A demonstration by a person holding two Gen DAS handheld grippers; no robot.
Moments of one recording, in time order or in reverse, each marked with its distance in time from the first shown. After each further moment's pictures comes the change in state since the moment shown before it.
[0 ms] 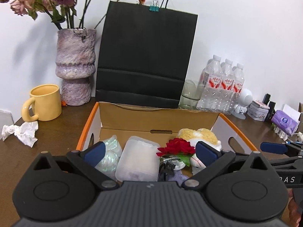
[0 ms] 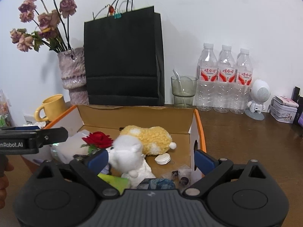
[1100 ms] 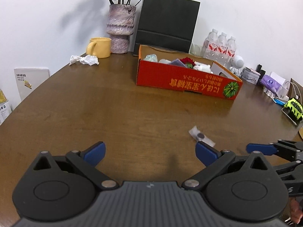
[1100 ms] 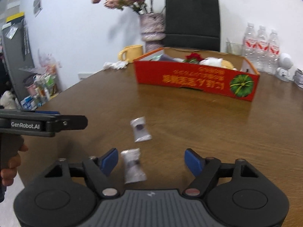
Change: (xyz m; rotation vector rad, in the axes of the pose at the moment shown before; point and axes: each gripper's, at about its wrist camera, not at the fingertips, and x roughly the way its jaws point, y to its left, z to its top) left arm -0.222 0.033 -0.163 -0.045 0.131 0.069; right arm -0.183 0.112 -0.171 -0.125 0.157 0.239
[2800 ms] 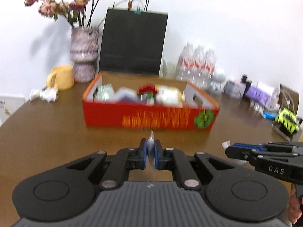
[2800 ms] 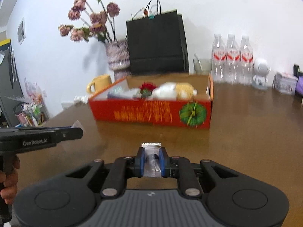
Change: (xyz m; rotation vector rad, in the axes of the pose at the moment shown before) left arm 0.058 -0.093 0.073 0.074 -0.134 -0.069; right arm -0.004 -0.116 0.049 0.106 -0.157 -0.057
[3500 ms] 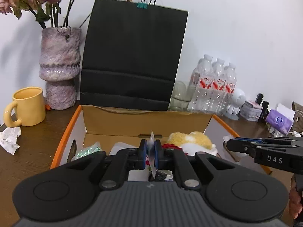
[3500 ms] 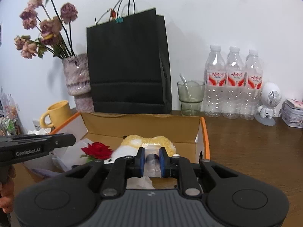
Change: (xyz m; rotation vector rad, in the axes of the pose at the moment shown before) left arm 0.185 0.051 0.092 -0.002 -0.012 -0.067; right arm 0.173 -0.058 0.121 0.000 -0.025 -0.107
